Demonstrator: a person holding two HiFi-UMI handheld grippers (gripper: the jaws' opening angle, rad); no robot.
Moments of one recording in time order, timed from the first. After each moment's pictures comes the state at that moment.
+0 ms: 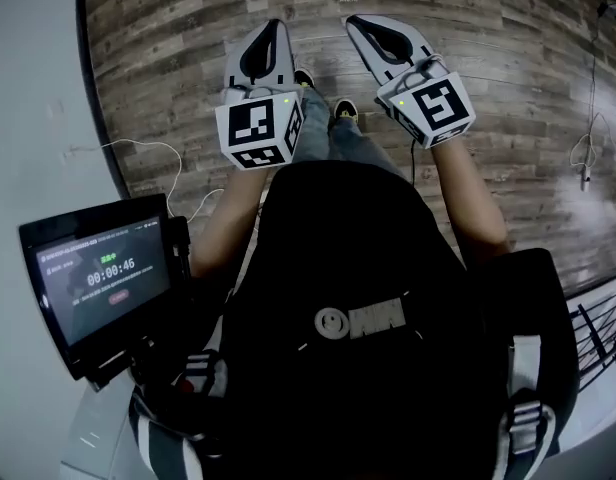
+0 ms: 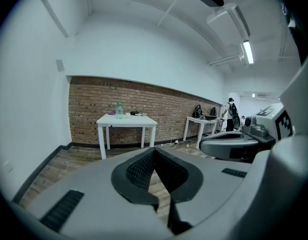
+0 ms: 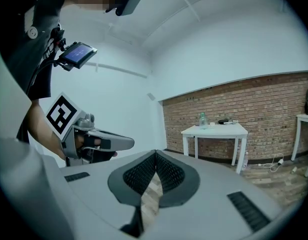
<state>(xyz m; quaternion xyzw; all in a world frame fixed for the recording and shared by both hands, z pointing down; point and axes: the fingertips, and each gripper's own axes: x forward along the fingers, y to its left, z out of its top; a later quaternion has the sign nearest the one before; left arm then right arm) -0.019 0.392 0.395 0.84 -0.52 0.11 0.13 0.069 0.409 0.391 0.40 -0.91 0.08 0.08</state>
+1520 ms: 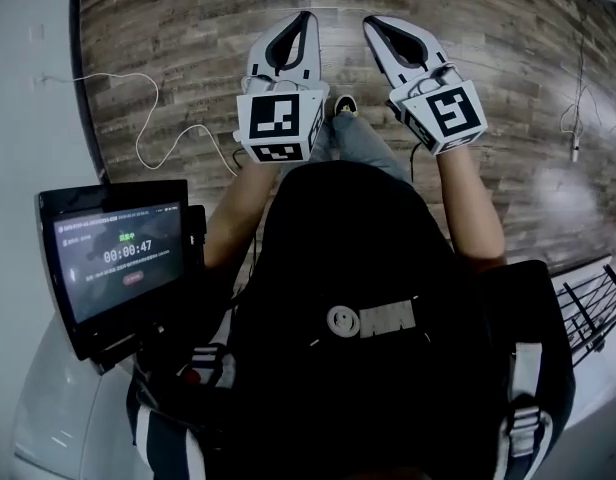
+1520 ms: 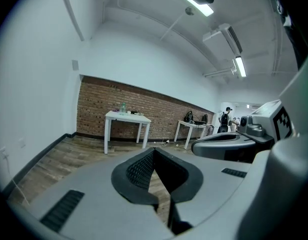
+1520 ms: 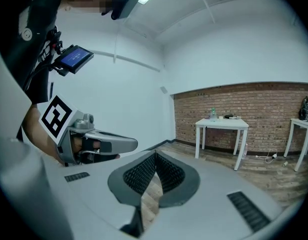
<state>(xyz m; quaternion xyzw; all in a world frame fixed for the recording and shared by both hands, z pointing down) -0.123 0.683 0.409 0.85 -0.50 0.07 0.17 -0.055 0.696 0.404 0.39 -0.90 0.09 0.14</state>
